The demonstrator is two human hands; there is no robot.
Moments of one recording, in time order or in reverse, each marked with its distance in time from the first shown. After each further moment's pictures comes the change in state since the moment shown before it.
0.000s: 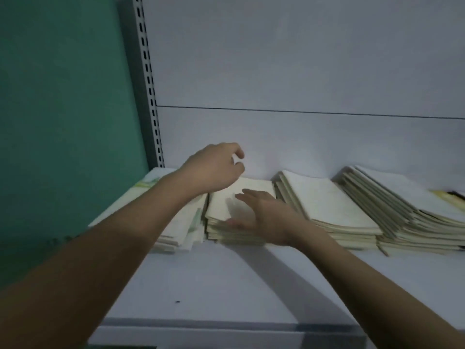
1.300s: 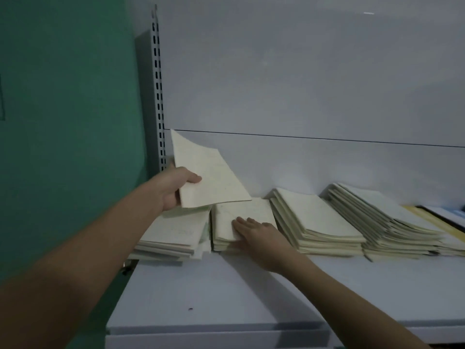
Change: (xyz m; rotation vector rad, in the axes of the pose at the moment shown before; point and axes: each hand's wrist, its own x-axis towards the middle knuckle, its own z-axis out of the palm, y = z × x) left_hand -0.009 -0.075 -0.023 -1.207 0.045 -0.462; right_hand -0.002 -0.010 0.038 -0.265 0.099 -0.063
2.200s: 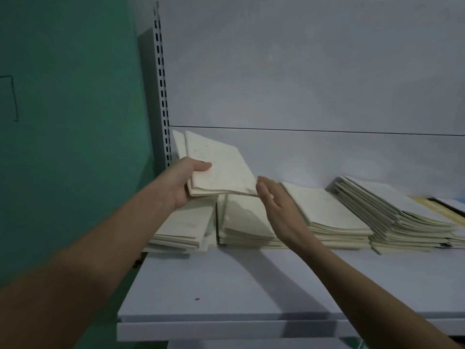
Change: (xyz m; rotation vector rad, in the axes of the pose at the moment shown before) left_hand -0.020 0.000 0.014 -0.102 -0.027 -0.022; right_hand -0.008 0.000 -0.036 0.935 0.435 0.267
